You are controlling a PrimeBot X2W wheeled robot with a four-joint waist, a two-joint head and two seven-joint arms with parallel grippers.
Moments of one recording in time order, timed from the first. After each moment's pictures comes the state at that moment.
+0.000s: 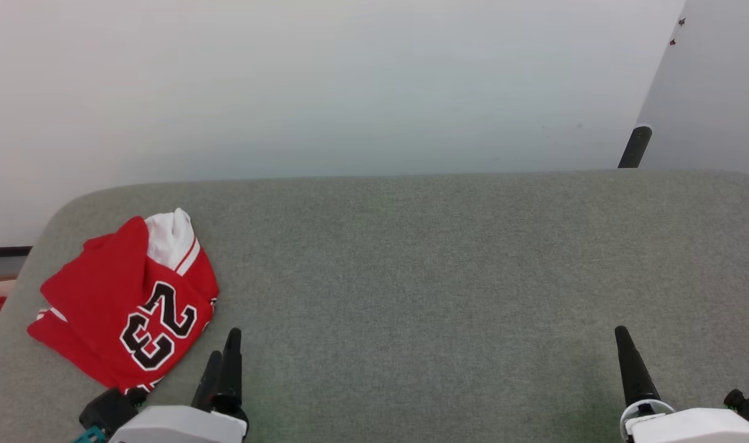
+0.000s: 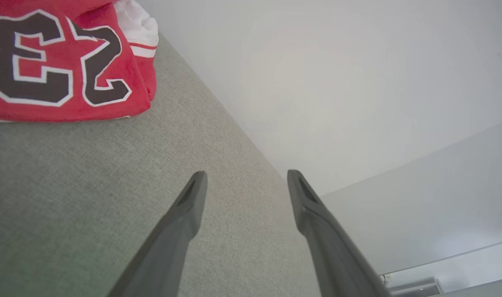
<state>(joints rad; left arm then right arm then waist) -0.03 0.09 -0.05 0.23 -1.09 -0.06 -0.09 -0.02 -0.06 0.01 0.25 1.15 0.13 -0.09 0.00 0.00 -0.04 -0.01</state>
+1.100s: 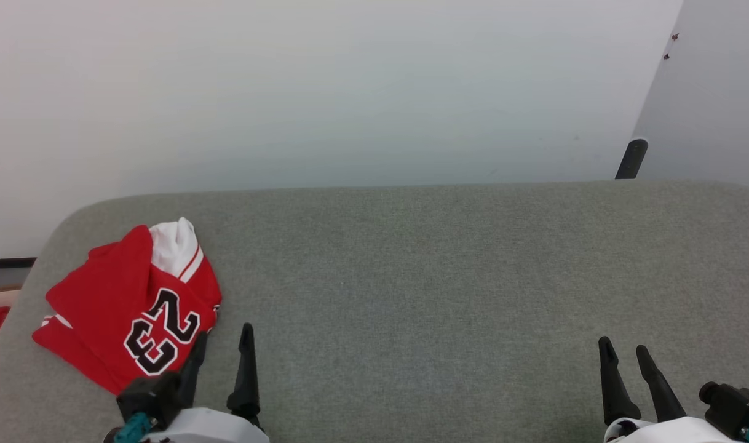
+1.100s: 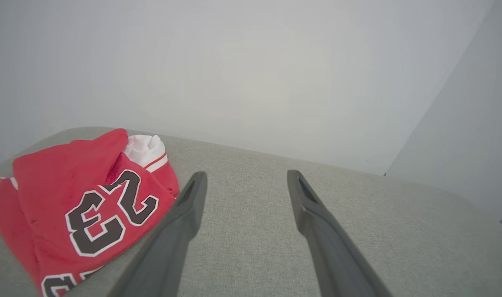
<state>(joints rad) 0.00 0.13 -0.10 0.13 -0.40 0.04 -0.18 0.01 -0.05 0.00 0.23 0.51 0.13 -0.18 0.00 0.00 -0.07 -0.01</state>
